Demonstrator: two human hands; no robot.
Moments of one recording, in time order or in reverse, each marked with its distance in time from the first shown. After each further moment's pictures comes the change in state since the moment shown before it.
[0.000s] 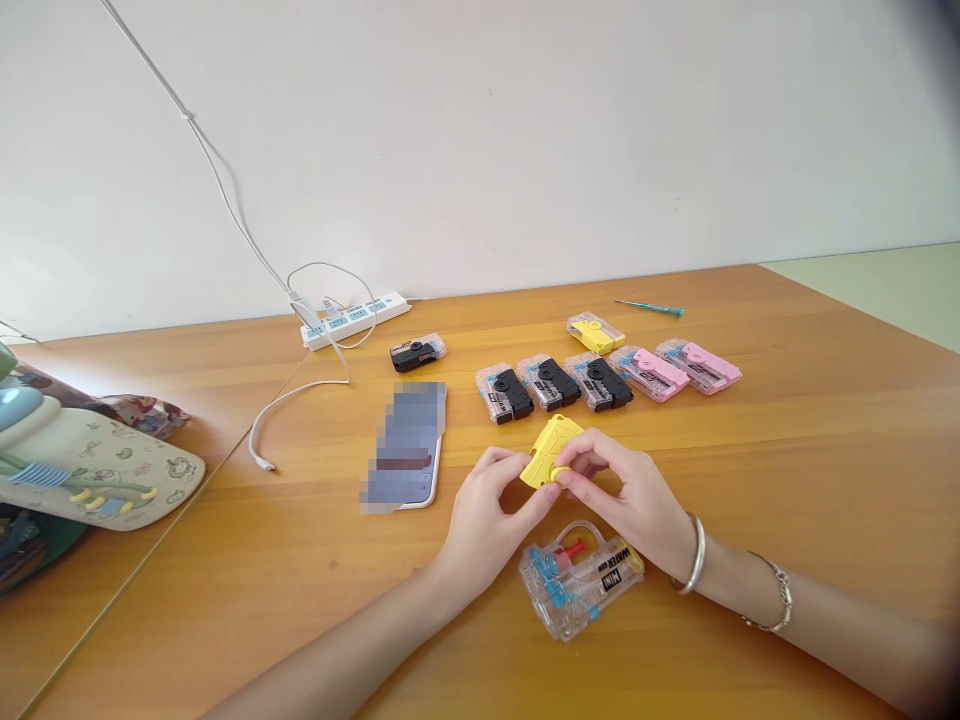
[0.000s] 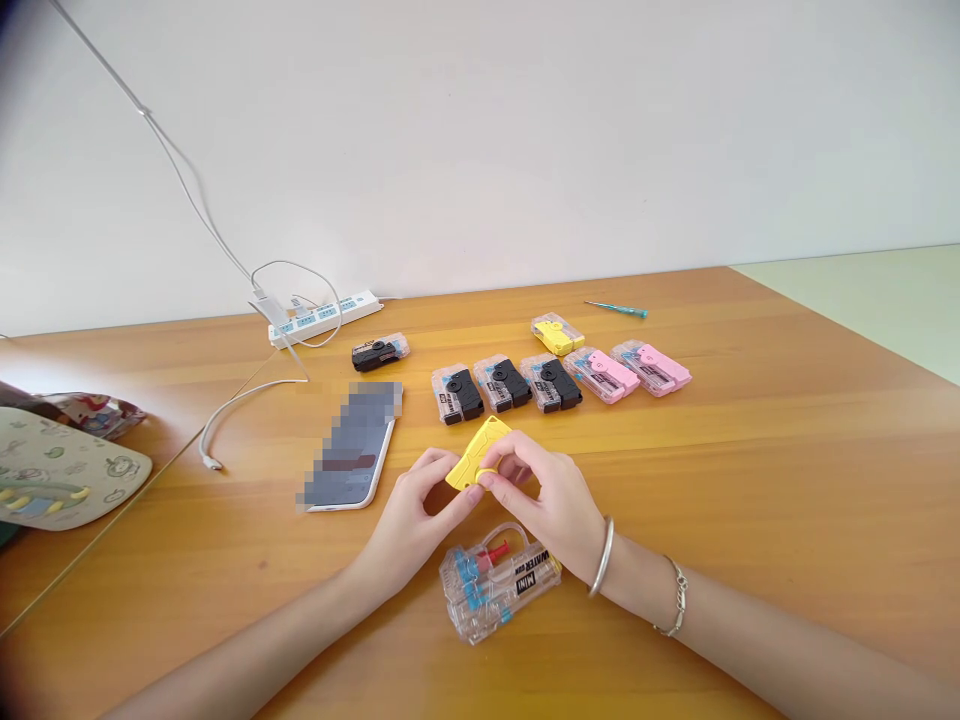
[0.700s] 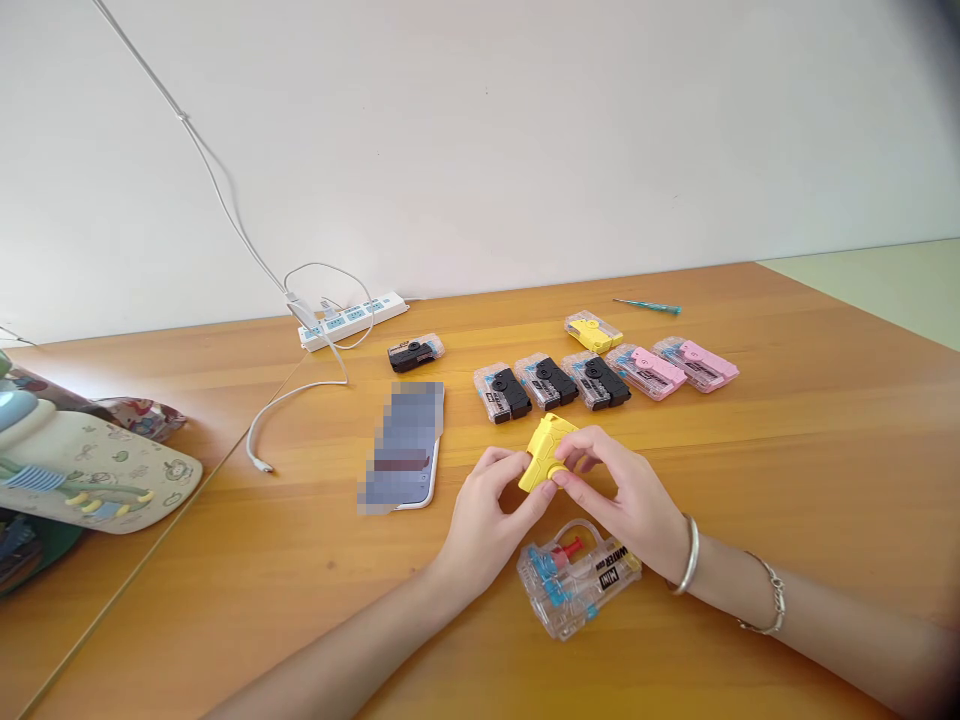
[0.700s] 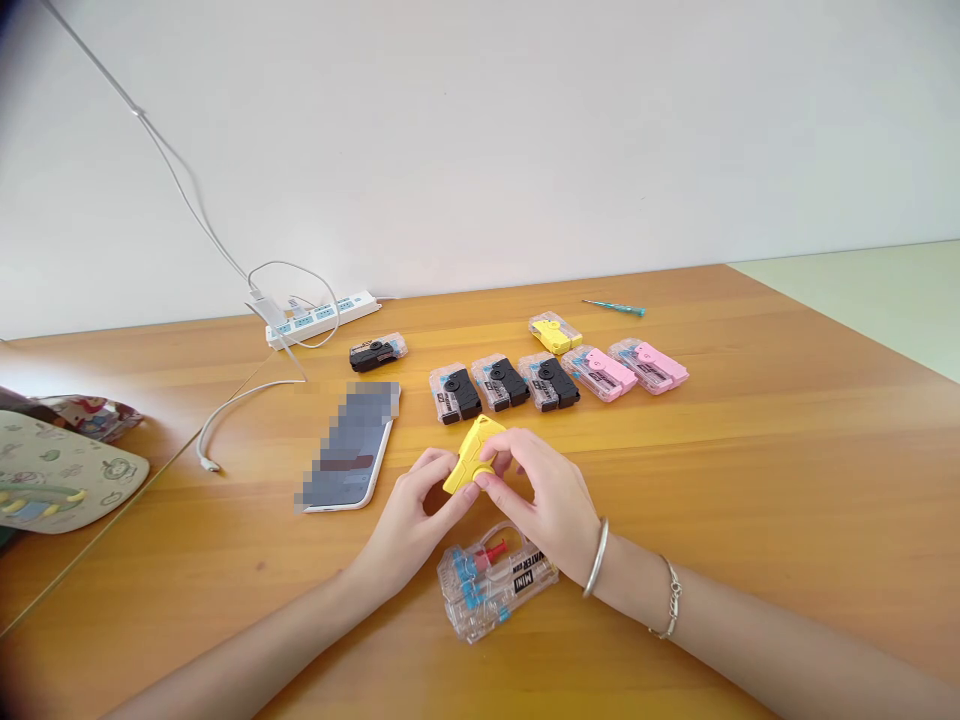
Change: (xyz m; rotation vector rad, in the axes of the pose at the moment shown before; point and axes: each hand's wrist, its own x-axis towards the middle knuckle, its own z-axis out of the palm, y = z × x) left_hand 0.000 0.002 0.000 -0.032 -0.013 0.017; right_hand -0.003 0.004 0.003 -0.135 0.065 -0.084
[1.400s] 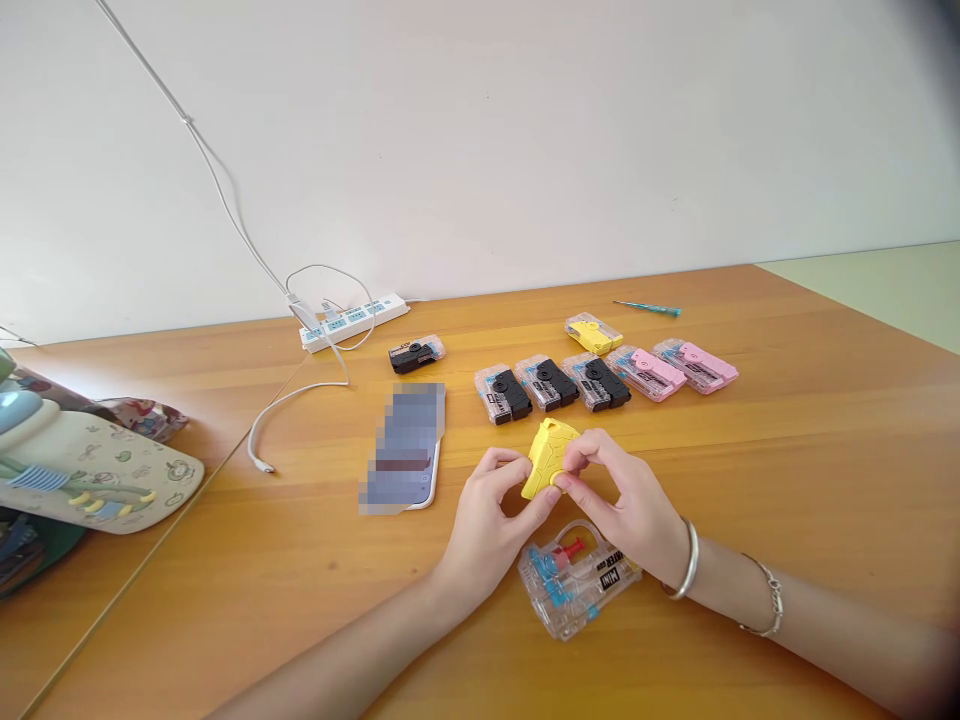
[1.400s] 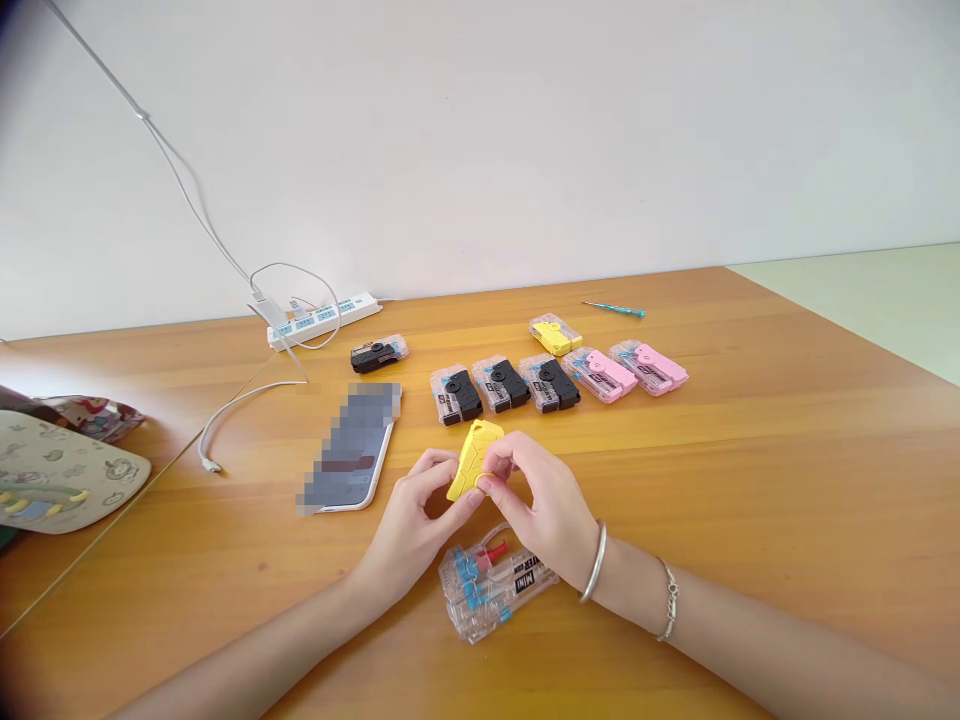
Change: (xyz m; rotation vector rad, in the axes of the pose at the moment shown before) left_hand -0.001 -0.001 0.004 -0.017 0.042 -0.022; right_hand 0.002 -0.005 0.003 0.026 0.074 -0.116
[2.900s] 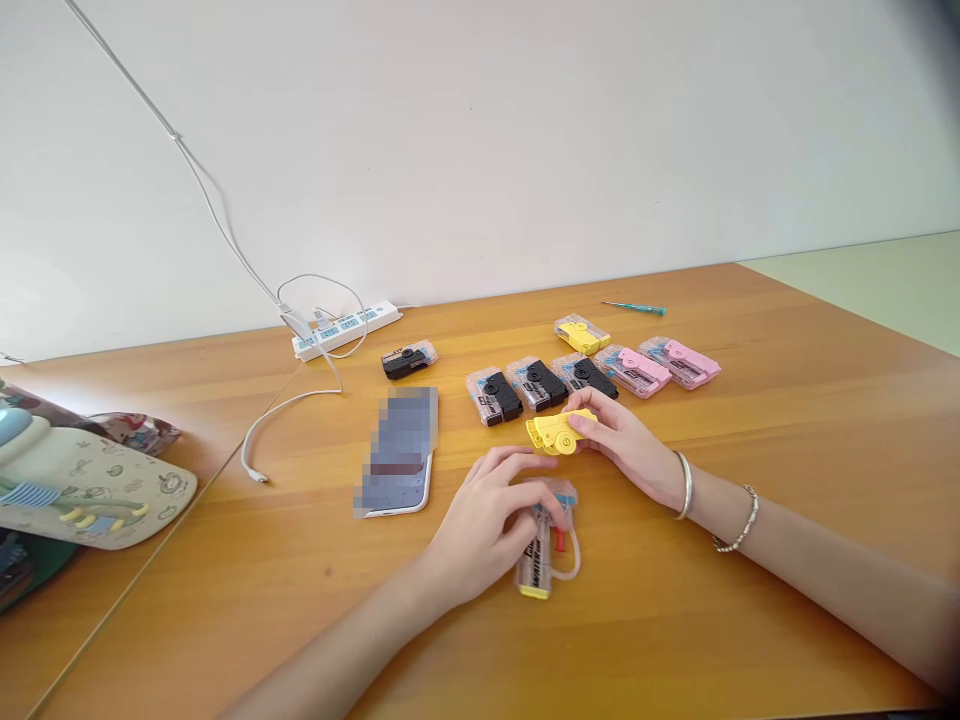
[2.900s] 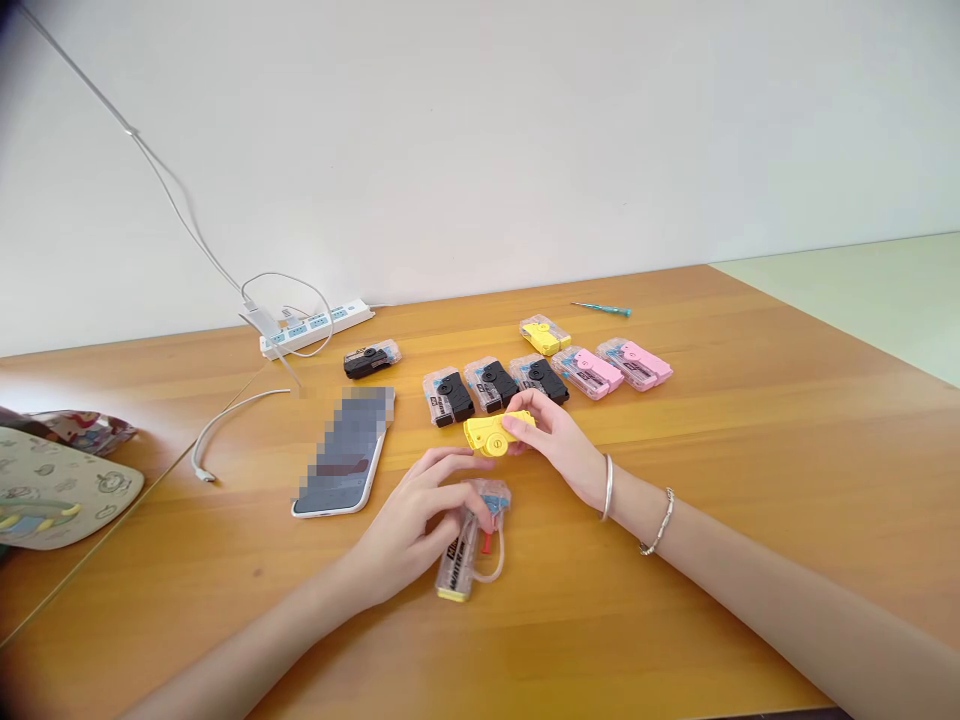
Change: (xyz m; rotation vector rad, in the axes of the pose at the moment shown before) left_hand 0.001 0.003 -0.016 0.322 -0.316 0.303; right_hand 0.025 0.033 -0.022 0.630 -0.120 0.622
